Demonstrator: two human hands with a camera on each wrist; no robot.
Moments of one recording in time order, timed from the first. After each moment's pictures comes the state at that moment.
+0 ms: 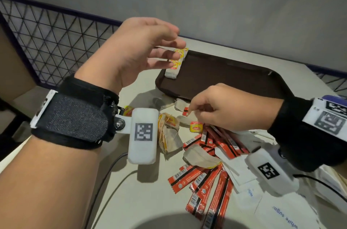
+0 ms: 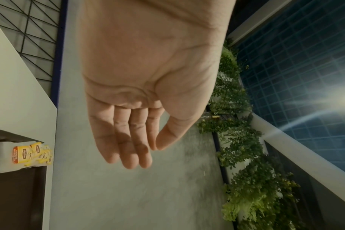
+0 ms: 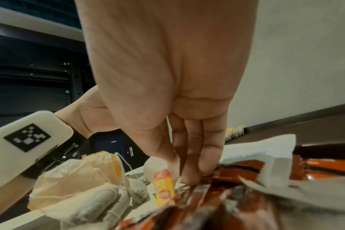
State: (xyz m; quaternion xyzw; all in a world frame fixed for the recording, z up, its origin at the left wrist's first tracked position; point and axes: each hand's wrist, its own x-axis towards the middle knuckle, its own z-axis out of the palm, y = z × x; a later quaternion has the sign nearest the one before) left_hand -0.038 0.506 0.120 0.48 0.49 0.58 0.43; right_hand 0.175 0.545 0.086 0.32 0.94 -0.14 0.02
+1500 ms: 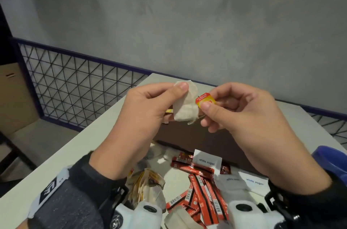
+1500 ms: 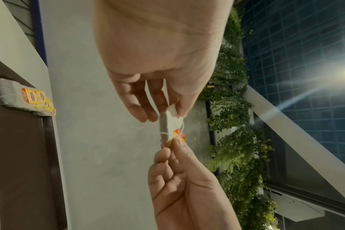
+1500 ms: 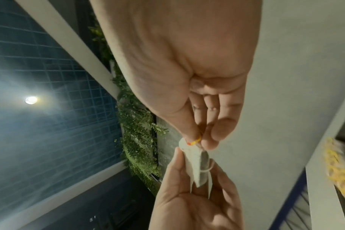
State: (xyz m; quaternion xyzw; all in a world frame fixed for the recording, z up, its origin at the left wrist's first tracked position) left_hand 0.017 0.502 0.117 0.45 0.40 0.70 0.39; right_hand 0.191 0.533 0.143 0.33 0.71 -0.42 -0.46
